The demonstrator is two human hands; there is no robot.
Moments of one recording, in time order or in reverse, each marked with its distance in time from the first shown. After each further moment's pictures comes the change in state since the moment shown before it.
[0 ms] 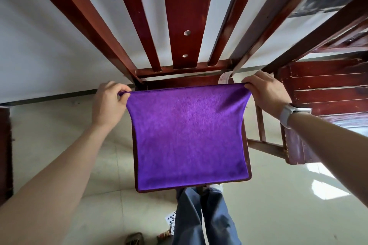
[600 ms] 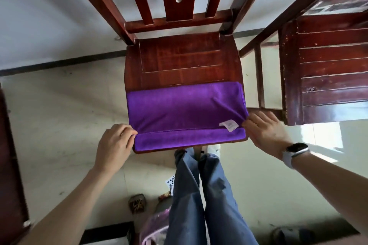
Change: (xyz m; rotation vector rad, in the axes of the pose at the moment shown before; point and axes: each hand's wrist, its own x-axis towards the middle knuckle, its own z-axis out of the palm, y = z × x) left_hand -0.197 -0.040 0.042 0.185 -0.123 0.328; right_hand -0.196 -0.013 0.052 -0.199 -0.161 -0.276
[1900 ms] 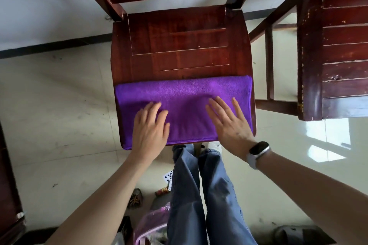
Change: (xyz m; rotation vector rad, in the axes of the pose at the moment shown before) left_hand 0.028 0.075 0.080 0.073 -0.188 -0.124; right_hand 0.035 -0.063 0.077 -0.092 -0.030 0.053
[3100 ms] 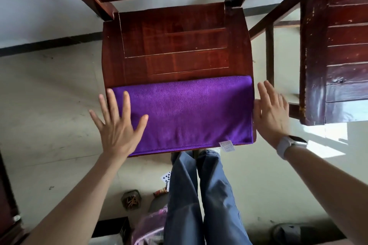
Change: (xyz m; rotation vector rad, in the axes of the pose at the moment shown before) left_hand 0.017 -0.049 -0.001 0.024 -0.117 -0.349; right_hand -0.001 0.080 0.000 0.337 -0.116 0.665
